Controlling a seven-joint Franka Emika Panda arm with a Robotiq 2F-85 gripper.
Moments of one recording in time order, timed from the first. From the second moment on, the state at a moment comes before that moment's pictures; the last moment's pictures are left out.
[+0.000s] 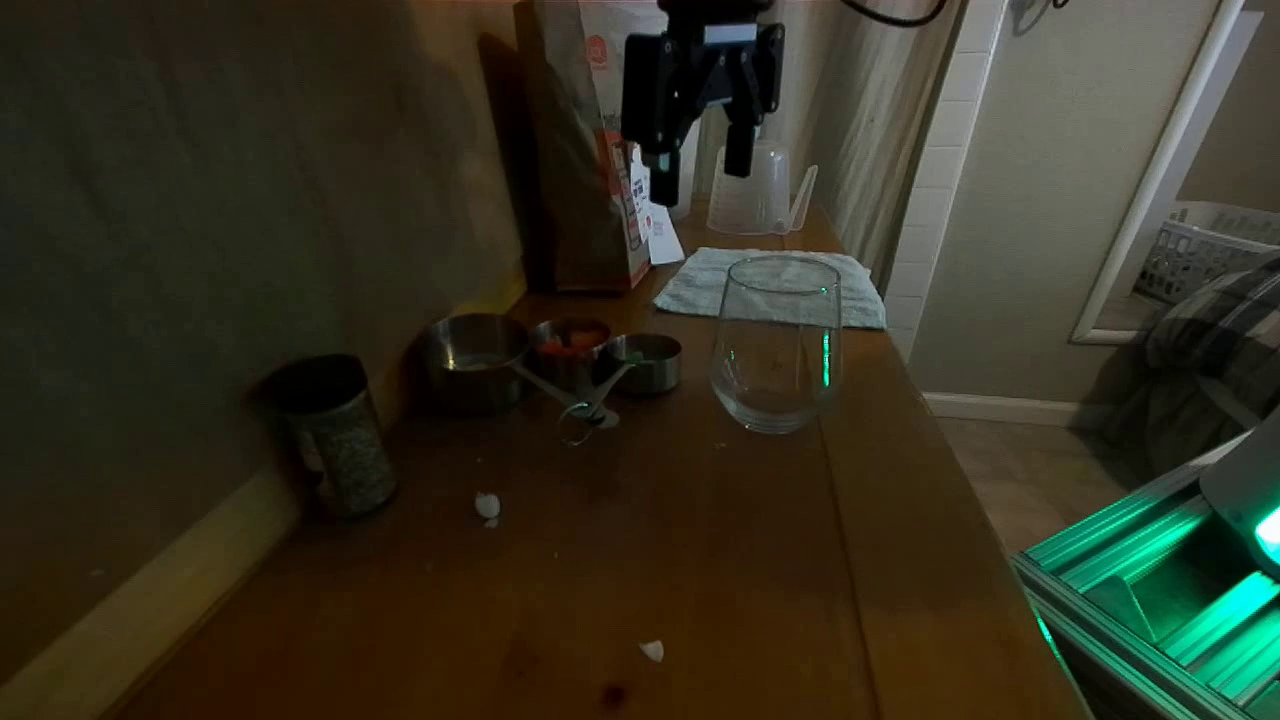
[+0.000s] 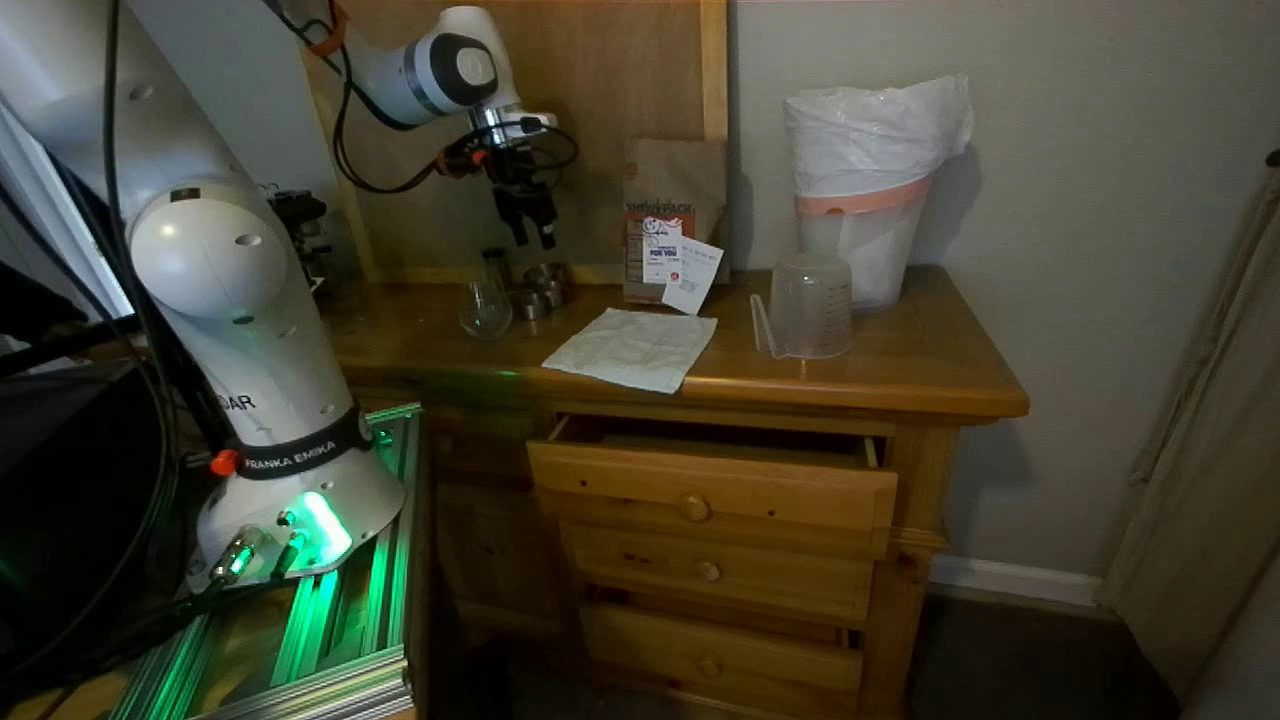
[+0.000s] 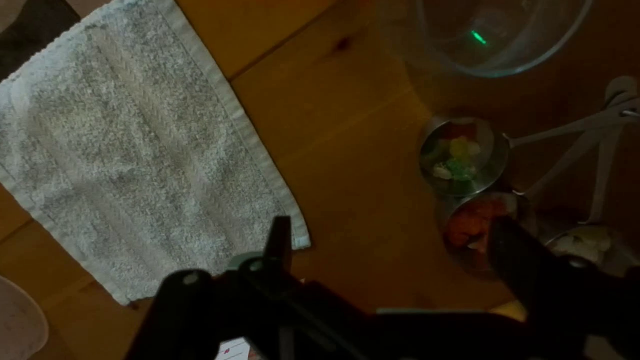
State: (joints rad) arm 0.30 -0.23 0.52 -2.50 -0.02 2.36 0.44
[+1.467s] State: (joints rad) arm 0.37 0.22 0.29 -2.30 -0.47 2.47 0.75
